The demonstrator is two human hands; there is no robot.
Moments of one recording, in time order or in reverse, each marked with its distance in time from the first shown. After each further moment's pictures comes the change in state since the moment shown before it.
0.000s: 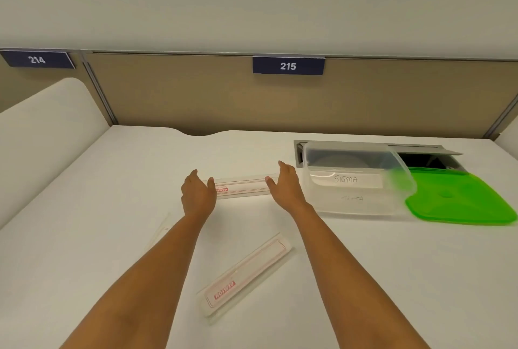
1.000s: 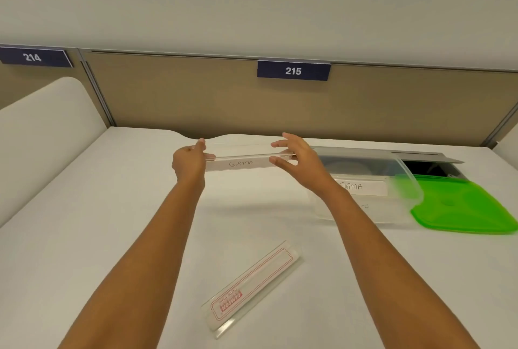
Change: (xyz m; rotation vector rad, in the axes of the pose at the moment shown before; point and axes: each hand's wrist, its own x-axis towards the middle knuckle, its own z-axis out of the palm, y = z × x) left_hand 0.035 0.057 -0.056 -0.714 0.067 -0.230; right_hand 0.017 -0.026 -0.059 0.144 0.009 -0.374
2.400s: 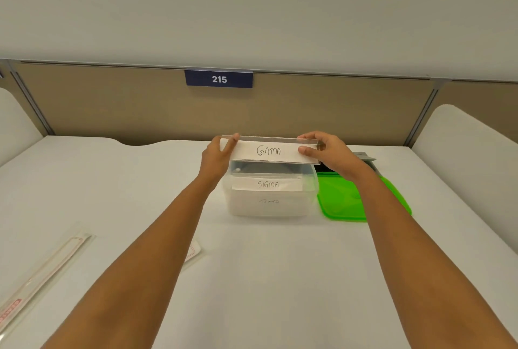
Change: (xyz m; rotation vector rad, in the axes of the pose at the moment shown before) left_hand -0.154 0.000 0.174 0.247 -0.431 0.409; right_hand -0.068 0.091 -0.238 0.045 0.032 0.192
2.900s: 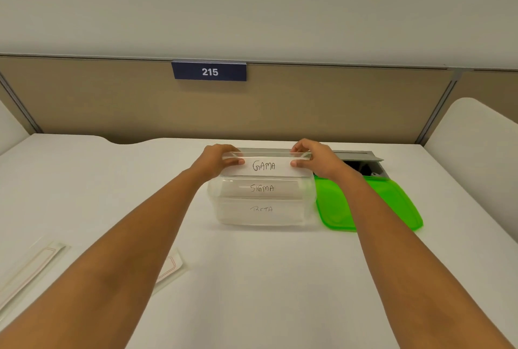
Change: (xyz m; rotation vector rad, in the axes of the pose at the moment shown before) left_hand 0.052 -0.022 0.024 0.468 -0.316 0.026; right_hand 0.051 0.050 0.011 -0.268 -0.087 -0.016
